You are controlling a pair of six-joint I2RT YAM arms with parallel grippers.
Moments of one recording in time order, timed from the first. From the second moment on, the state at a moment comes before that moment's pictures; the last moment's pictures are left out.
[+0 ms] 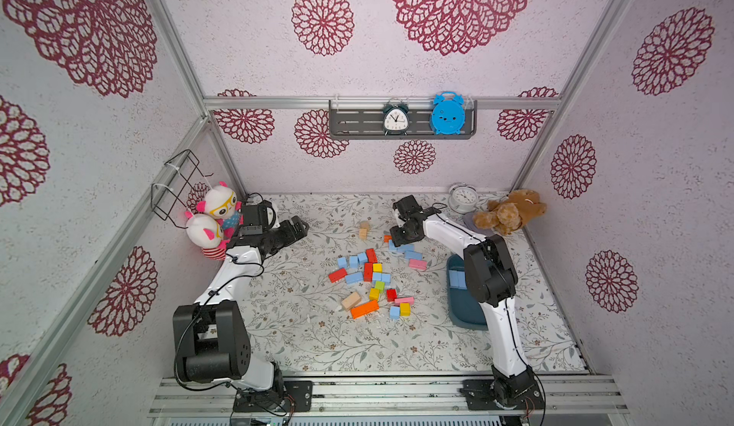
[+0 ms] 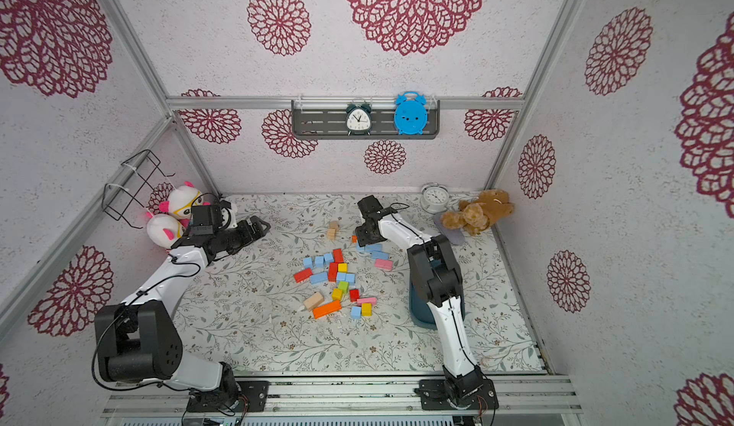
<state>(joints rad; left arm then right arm) 0.10 1.51 1.11 -0.36 0.38 -0.43 0.51 2.26 1.86 -0.67 0.02 0.14</state>
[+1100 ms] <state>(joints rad) 0.06 1.52 1.11 -0.35 0.39 -0.44 0.55 2.26 1.81 -0.64 0.01 0.19</state>
